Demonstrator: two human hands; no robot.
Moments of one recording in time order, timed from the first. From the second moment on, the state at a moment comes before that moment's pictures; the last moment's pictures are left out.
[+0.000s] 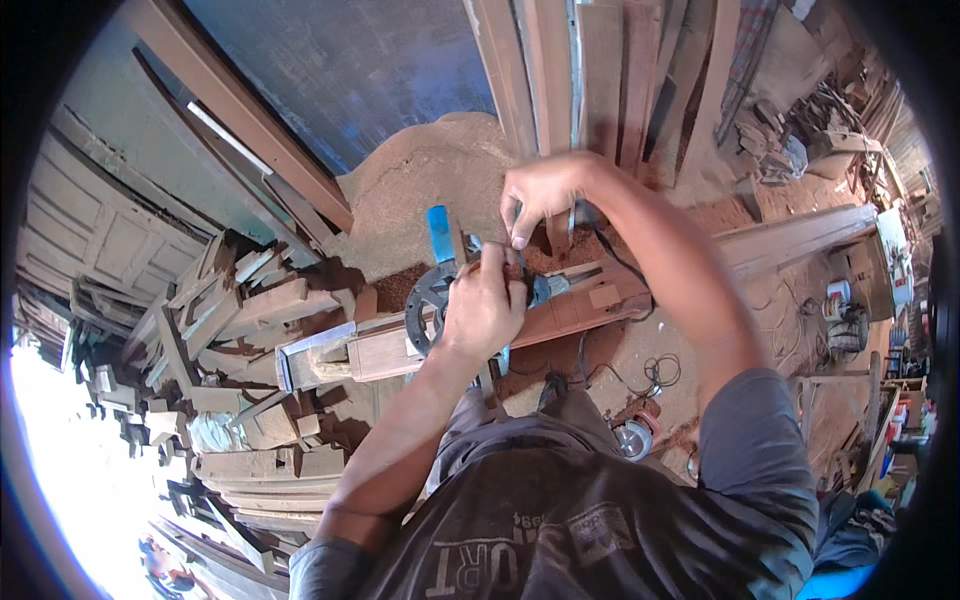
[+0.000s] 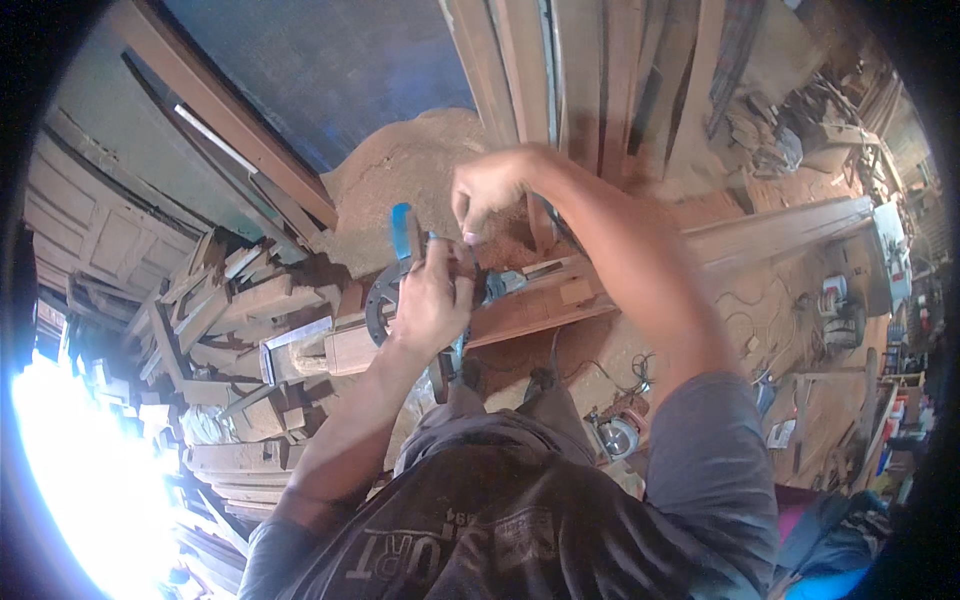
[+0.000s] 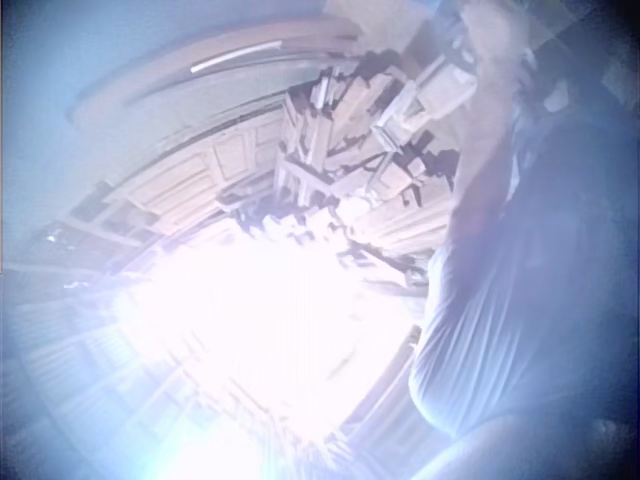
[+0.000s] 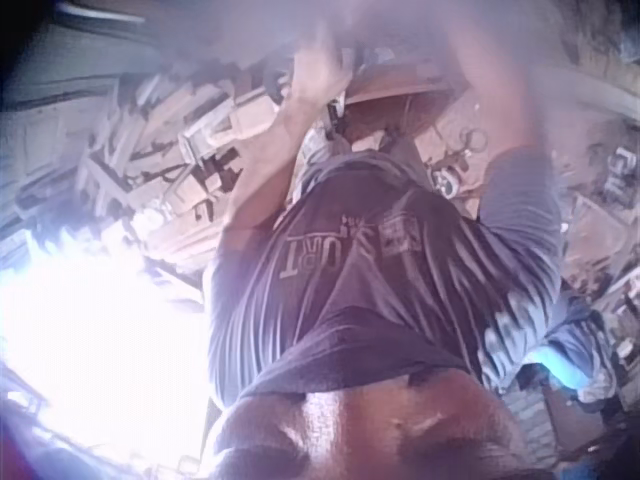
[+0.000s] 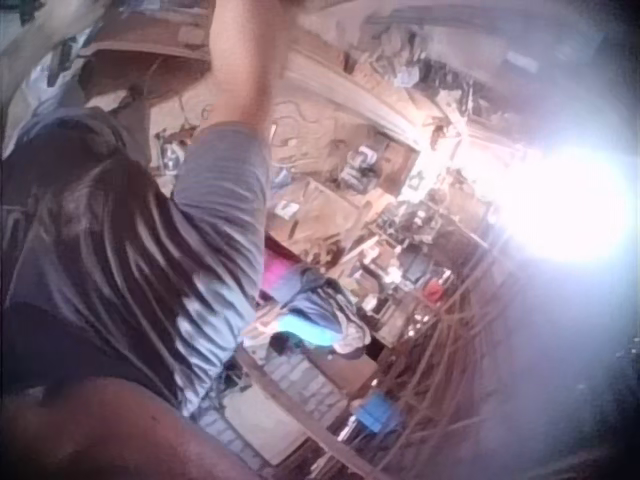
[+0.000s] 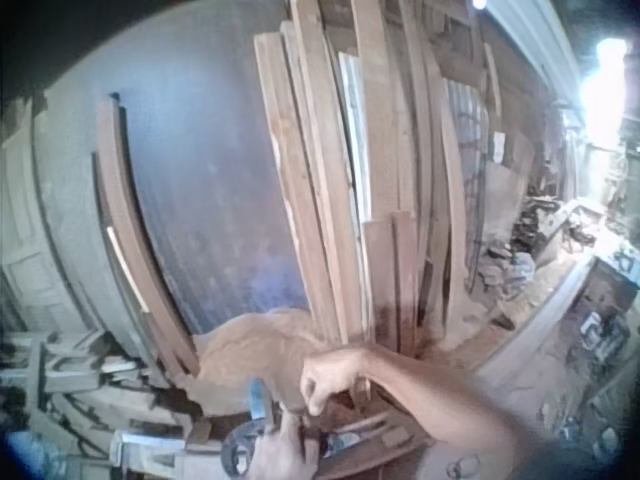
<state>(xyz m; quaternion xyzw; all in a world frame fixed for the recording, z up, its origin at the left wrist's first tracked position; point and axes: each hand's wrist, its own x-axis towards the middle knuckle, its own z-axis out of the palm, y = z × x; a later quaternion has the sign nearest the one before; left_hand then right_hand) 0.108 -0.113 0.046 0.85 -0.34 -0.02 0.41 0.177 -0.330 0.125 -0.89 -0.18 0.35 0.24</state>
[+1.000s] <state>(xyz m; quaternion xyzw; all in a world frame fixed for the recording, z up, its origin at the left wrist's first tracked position) 0.124 -0.121 0.039 0.83 -0.31 -0.04 0.46 0.137 -0.307 0.188 -0.96 -0.21 0.16 0.04</state>
